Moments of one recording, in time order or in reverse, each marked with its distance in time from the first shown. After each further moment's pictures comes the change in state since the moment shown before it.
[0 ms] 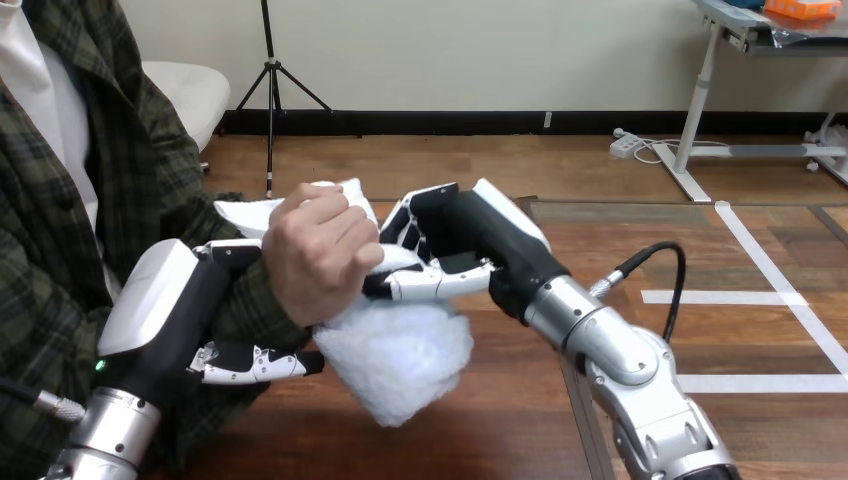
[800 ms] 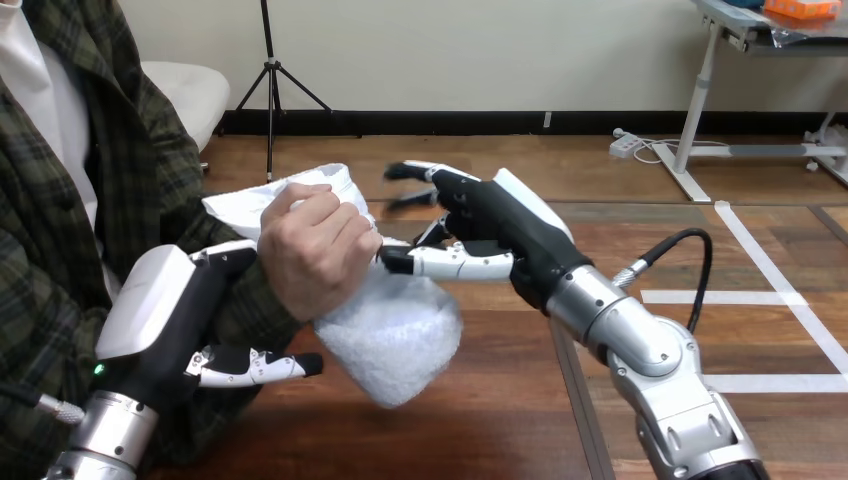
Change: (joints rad) left arm -0.041 0.011 -0.001 0.122 0.052 -0.070 0.071; right arm 0.001 -0.066 -0.004 -0.059 -0.009 0.047 -0.001
